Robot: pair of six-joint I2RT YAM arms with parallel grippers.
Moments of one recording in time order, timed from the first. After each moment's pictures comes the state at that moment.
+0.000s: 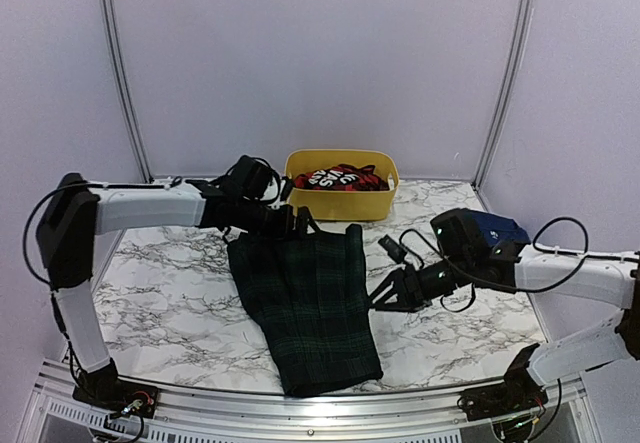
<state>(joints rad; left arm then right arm) -0.72 1.94 1.41 -0.25 0.26 -0.57 0.70 1.24 0.63 -0.20 -0.78 0.59</state>
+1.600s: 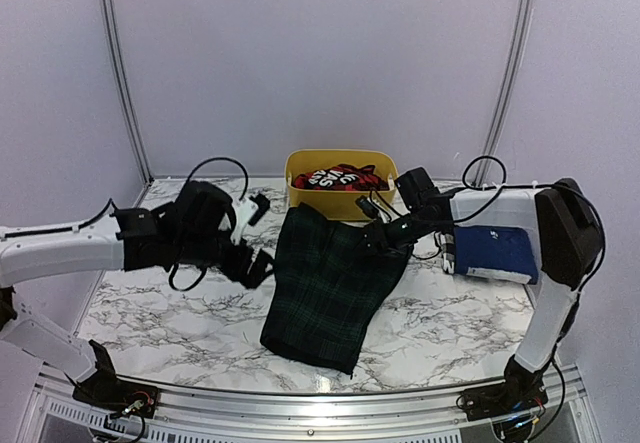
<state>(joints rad) -0.87 1.35 0.99 -0.37 -0.09 -0.15 0.49 1.83 1.21 -0.36 -0.76 0.23</state>
